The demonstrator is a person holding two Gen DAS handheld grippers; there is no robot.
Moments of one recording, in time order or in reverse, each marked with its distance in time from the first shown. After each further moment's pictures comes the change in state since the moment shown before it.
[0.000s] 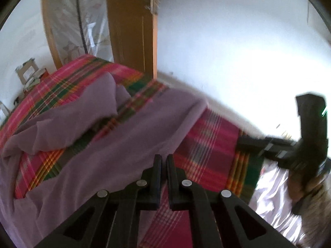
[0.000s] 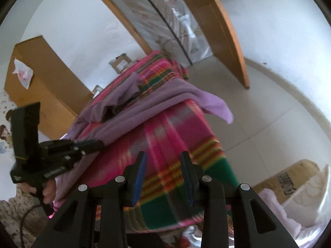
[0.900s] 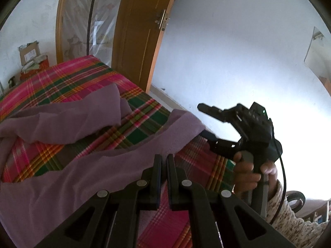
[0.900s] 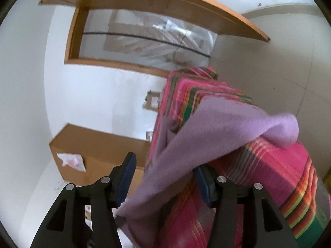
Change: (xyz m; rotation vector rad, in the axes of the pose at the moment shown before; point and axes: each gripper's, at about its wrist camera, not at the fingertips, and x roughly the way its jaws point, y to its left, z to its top) left arm -0.042 0.019 -0.006 -0.137 -0.080 -0.115; right arm 0.052 -0.051 0.052 0.630 -0.155 0.433
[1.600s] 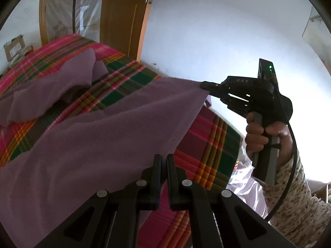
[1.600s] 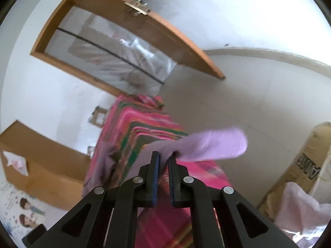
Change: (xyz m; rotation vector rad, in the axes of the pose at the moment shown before) left arm 0.052 -0.020 -0.037 0.042 0.172 -0.040; right arm -0.047 -0.005 0.022 -0.179 -0.130 -0.449
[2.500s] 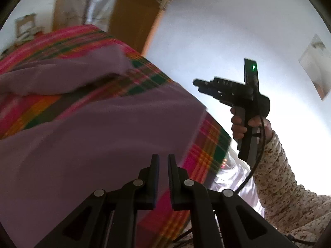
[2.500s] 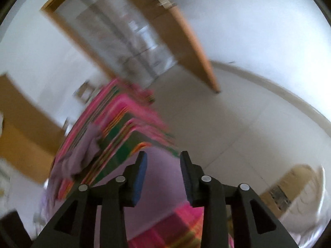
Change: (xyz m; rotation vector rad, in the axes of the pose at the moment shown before) left arm -0.059 0.048 -0.027 -0.140 -0.065 -0.071; right arm 0.019 0.054 0.004 -0.326 0.071 -0.133
